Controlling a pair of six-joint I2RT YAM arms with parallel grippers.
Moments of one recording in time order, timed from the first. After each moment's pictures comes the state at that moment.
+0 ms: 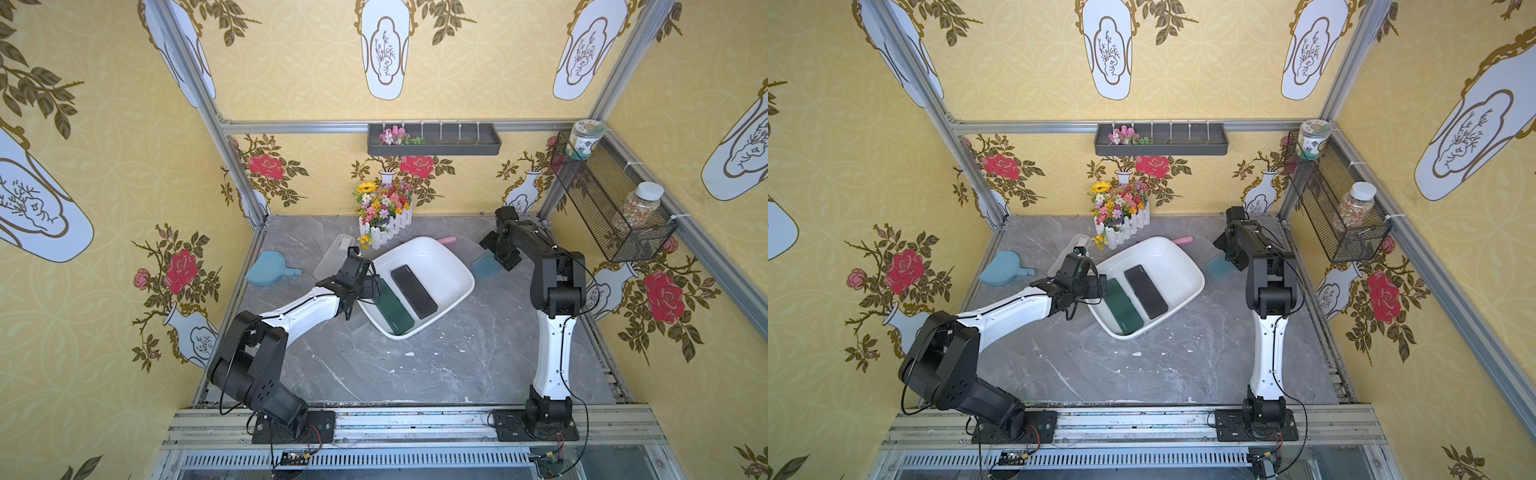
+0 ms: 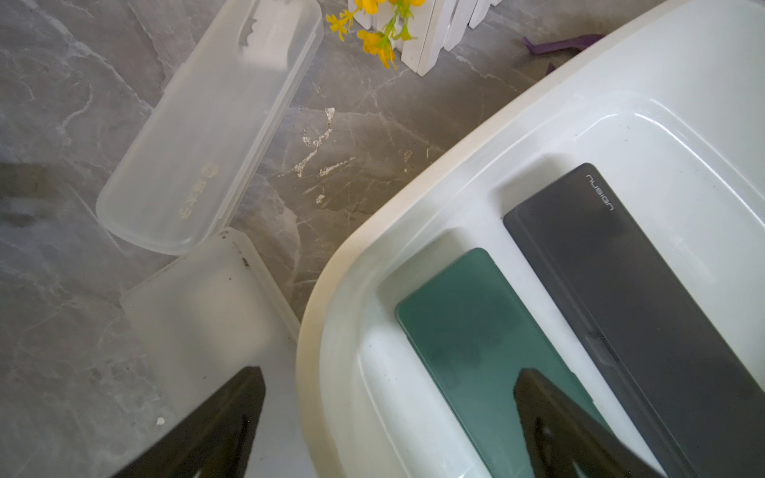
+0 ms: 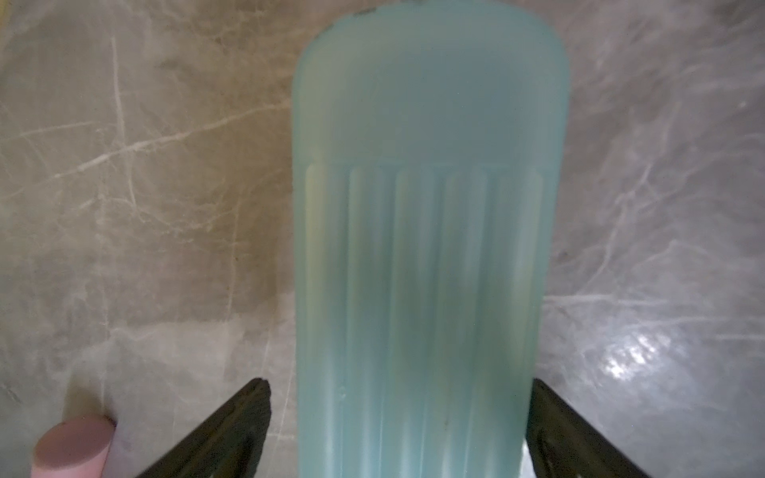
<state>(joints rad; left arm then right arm) -0.50 1.56 0.93 -0.26 -0.23 -0.40 -0.03 2.32 1.87 -0.76 0.09 0.84</state>
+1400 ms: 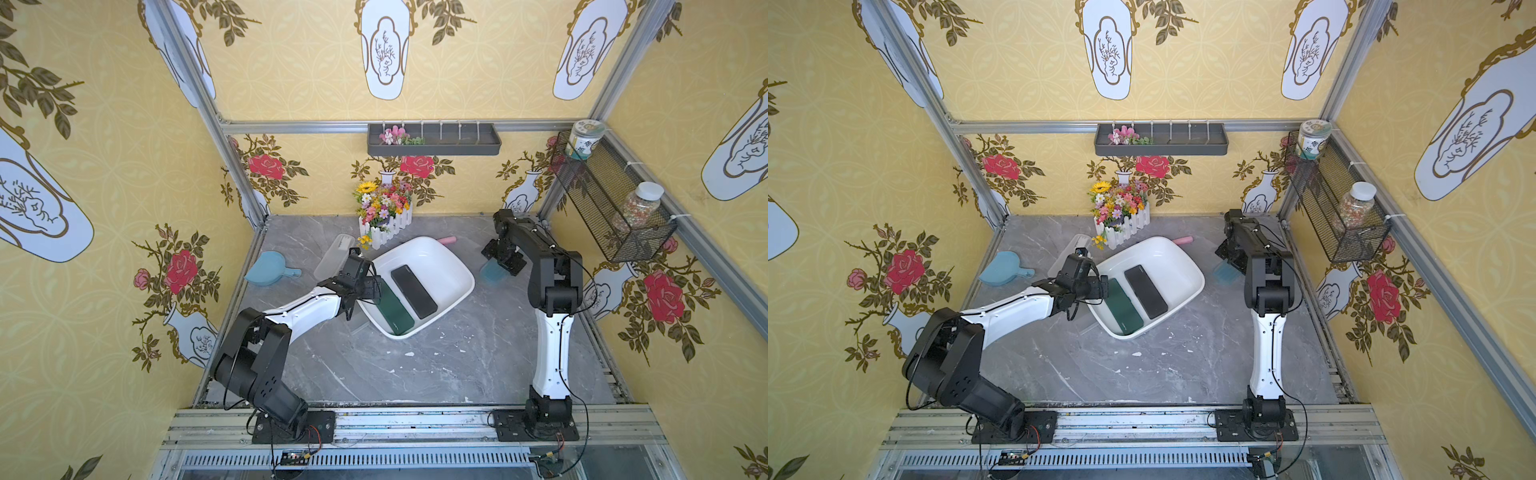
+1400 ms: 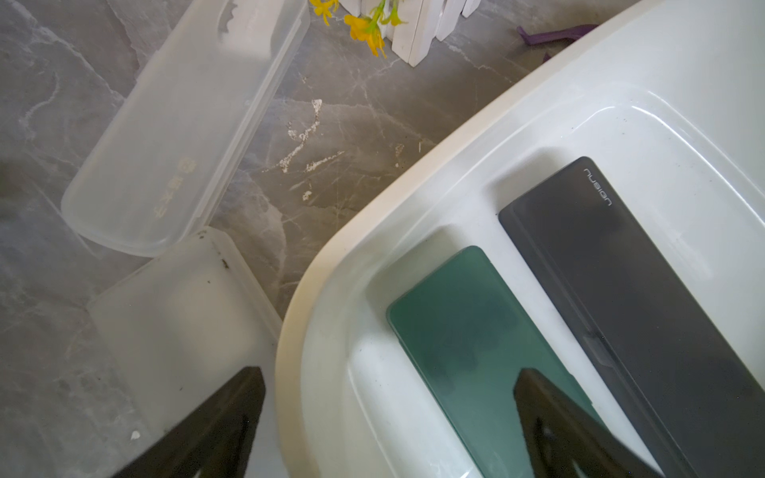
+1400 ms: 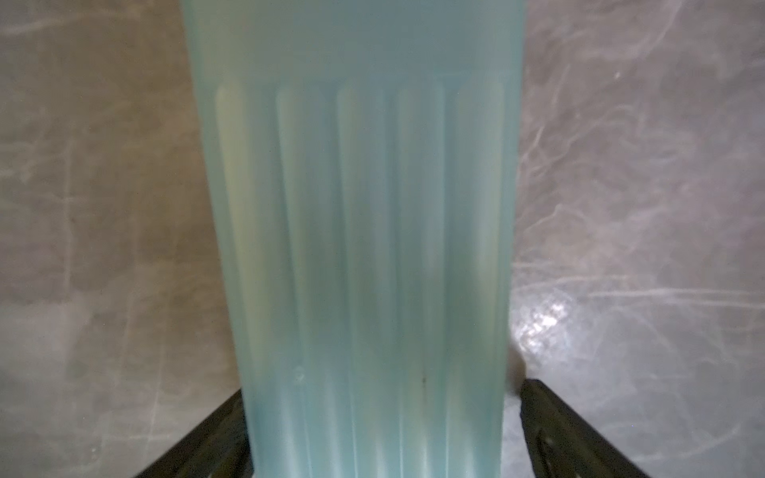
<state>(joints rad) -0.49 1.59 0.92 -0.23 -0.20 -0.40 -0.03 2.35 1.93 -0.95 0.17 0.76</state>
